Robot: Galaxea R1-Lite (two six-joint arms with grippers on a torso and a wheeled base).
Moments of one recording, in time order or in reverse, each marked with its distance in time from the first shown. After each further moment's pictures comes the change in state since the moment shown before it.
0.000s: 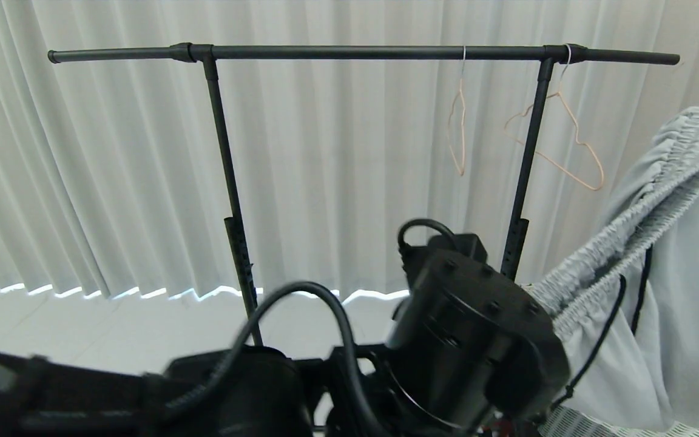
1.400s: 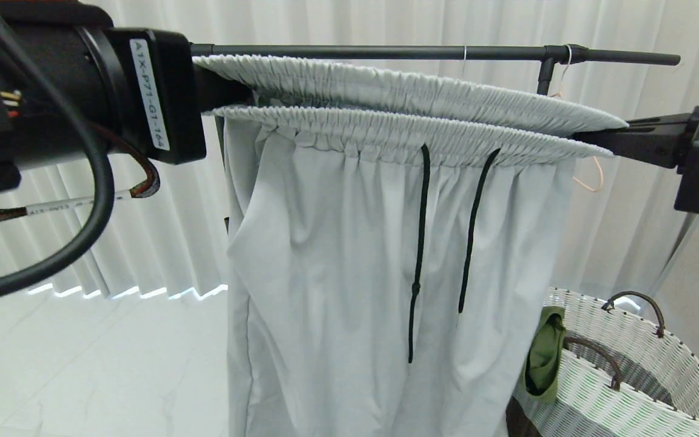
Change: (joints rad) left arm 0.295 -0.523 -0.226 0.428 0.092 0.591; right arm 0.449 0.134 -0.148 0.140 -0.308 -0.133
